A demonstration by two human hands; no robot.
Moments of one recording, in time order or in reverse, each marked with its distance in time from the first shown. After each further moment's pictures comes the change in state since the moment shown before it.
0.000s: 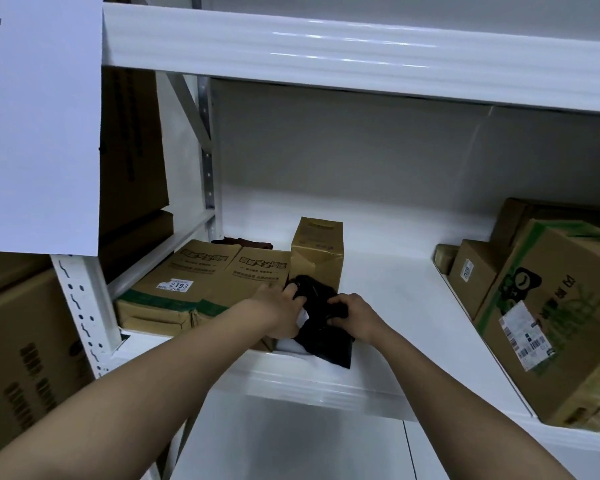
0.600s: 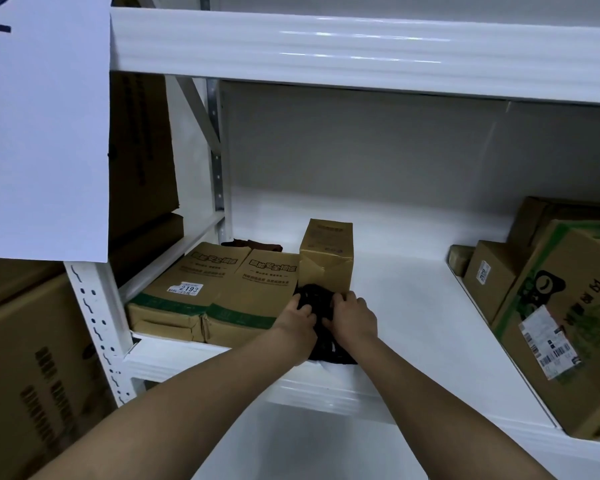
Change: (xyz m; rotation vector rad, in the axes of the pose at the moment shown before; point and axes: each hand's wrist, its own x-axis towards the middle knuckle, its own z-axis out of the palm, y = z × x) left_hand 0.005 0.029 0.016 0.528 -0.014 0.090; right_hand 0.004 -0.039 0.031 -0.526 0.187 0.068
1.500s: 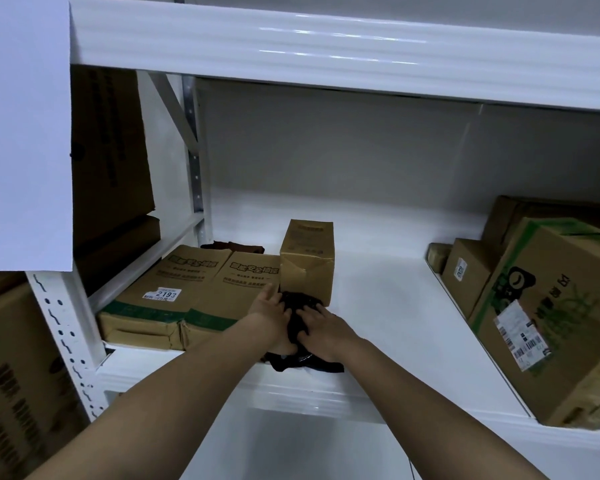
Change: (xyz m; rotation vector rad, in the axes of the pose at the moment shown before) left_hand 0.030 -0.021 0.020 -0.261 -0.115 -0.101; right_hand -0.013 -0.002 -0.008 0.022 -0.377 -0.223
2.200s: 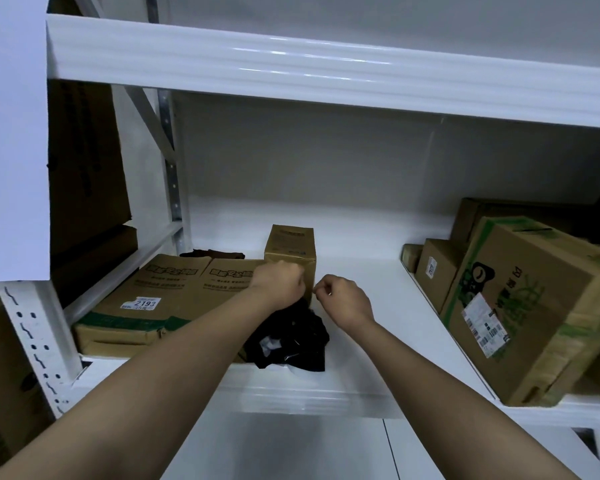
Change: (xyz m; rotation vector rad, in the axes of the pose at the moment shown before) left_hand -0.012 -0.009 -0.067 -0.536 0.573 -0.080; right_hand -0.029 0.029 -0.050 0.333 0.541 0.233
